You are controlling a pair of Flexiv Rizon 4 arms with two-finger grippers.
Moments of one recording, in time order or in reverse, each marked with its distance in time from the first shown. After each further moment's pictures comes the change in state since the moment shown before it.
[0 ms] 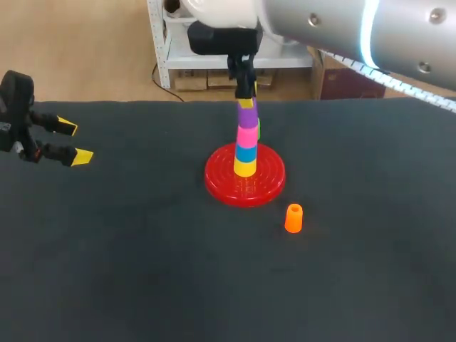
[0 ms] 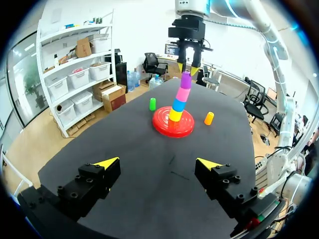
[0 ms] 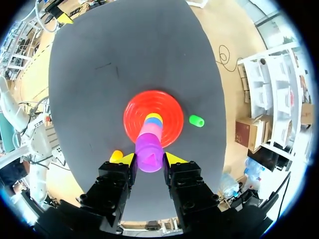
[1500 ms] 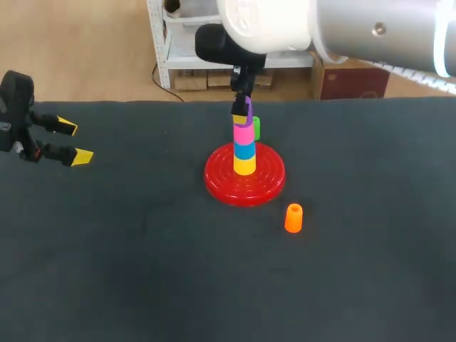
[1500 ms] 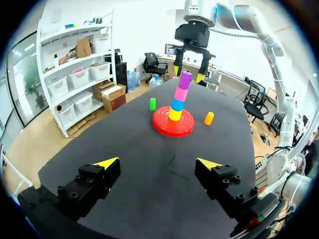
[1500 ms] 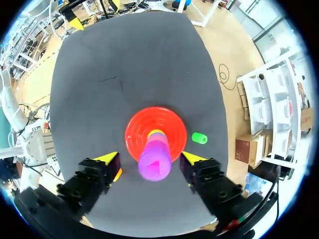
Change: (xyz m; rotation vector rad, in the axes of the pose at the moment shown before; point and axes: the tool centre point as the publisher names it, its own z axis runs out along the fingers) left arm 0.000 0.000 0.000 0.000 0.000 0.000; right arm -0.005 0.008 0.008 0.011 -0.184 -0.027
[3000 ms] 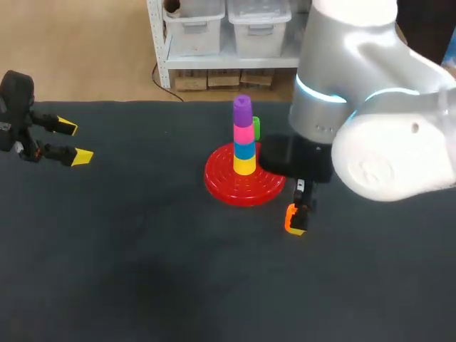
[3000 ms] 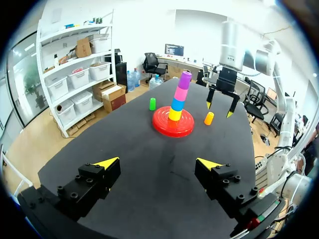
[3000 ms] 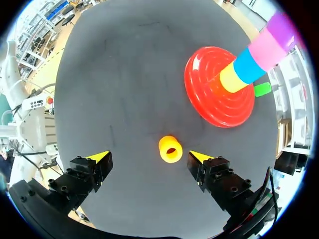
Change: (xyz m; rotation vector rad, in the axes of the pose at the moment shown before) left arm 0.000 0.000 0.000 0.000 0.000 0.000; right arm 0.122 0.124 0.117 -0.109 -0.009 0.007
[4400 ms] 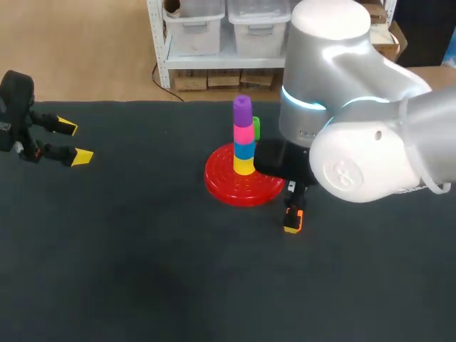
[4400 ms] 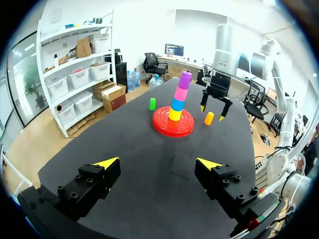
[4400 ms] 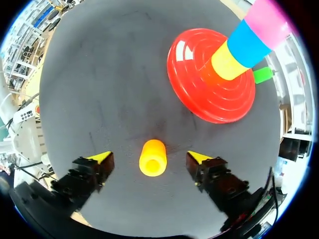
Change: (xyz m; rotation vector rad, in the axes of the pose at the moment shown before) left arm 0.000 0.000 0.000 0.000 0.000 0.000; right arm -0.002 -0.023 0.027 0.030 0.052 0.102
